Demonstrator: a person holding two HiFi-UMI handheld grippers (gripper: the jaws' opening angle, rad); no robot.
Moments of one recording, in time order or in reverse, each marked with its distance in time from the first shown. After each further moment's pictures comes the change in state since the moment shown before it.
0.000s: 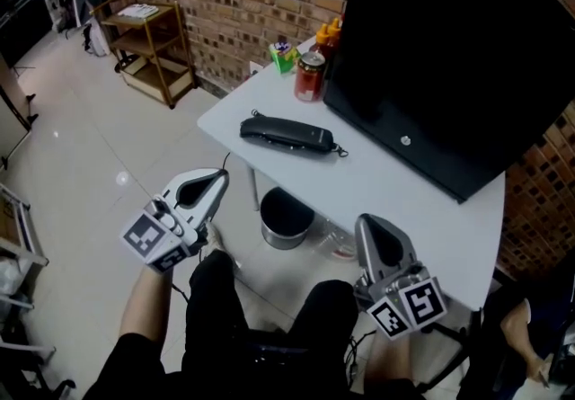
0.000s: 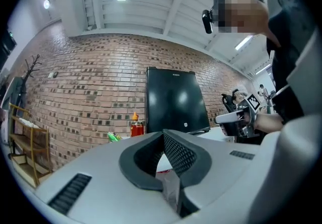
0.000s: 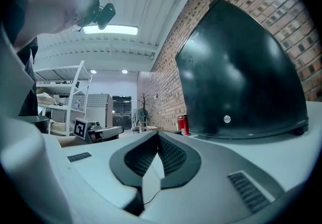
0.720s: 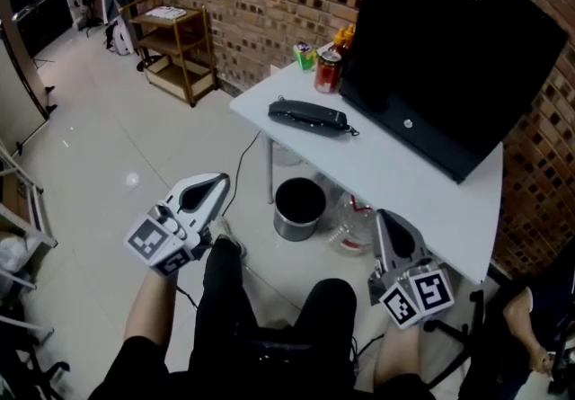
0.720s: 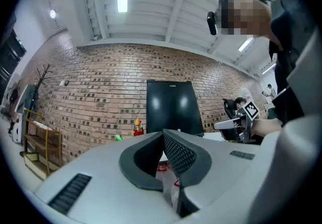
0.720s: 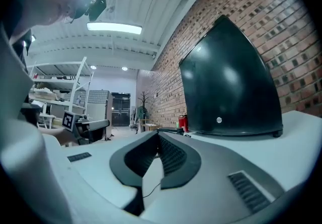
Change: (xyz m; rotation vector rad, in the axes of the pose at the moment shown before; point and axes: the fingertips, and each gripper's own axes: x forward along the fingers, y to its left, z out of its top) left arm -0.091 -0.059 0.036 -0.018 -0.041 0.101; right arm -0.064 0.034 -0.003 -0.049 0.019 -0.025
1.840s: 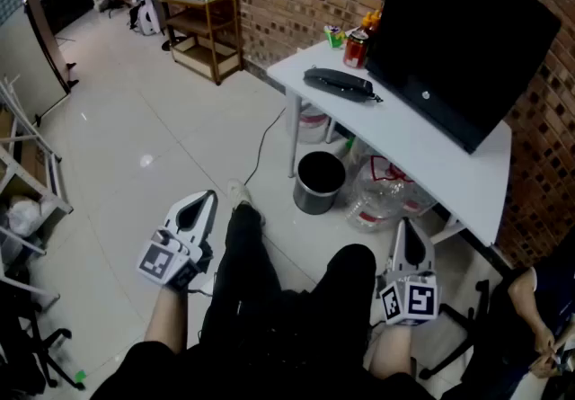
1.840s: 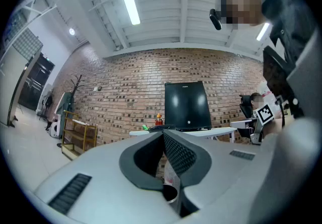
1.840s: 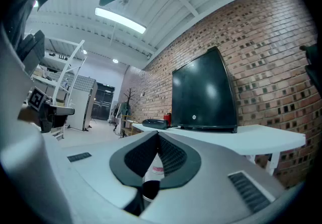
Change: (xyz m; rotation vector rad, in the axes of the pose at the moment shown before) left arm -0.169 -0.047 -0.030 -0.036 0.029 0.318; right arm -0.099 0.031 -0.052 -0.150 -0.041 -0.266
